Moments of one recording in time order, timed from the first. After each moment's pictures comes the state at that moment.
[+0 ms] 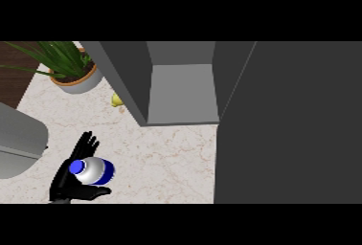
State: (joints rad) left arm -0.10 0.16 0.26 -0.78 0.05 -0.40 -0.57; right arm 0.95 -0.24 0.52 -2.49 -0.01 0.15 -0.32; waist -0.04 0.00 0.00
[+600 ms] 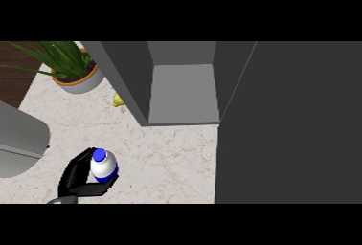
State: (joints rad) left arm -0.21 0.17 0.23 -0.54 -0.07 -0.27 -0.87; right arm 0.97 -0.31 0.52 -2.50 0.00 0.12 -0.38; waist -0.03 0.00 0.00
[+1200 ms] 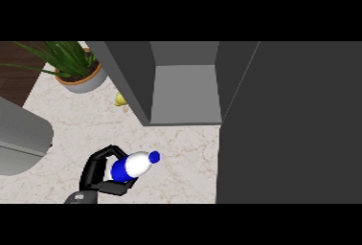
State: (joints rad) left arm -0.25 0.09 0.19 -0.52 -0.15 -0.08 -1.02; right arm 0.99 -0.36 0.53 -2.50 0.01 0.07 -0.39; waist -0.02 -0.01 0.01
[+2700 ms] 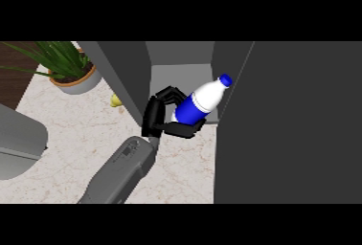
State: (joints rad) left arm -0.60 0.00 -0.41 -0.85 0.38 0.43 -0.42; right arm 1.03 -0.44 0.43 -2.49 -0.03 0.06 -0.51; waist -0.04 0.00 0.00
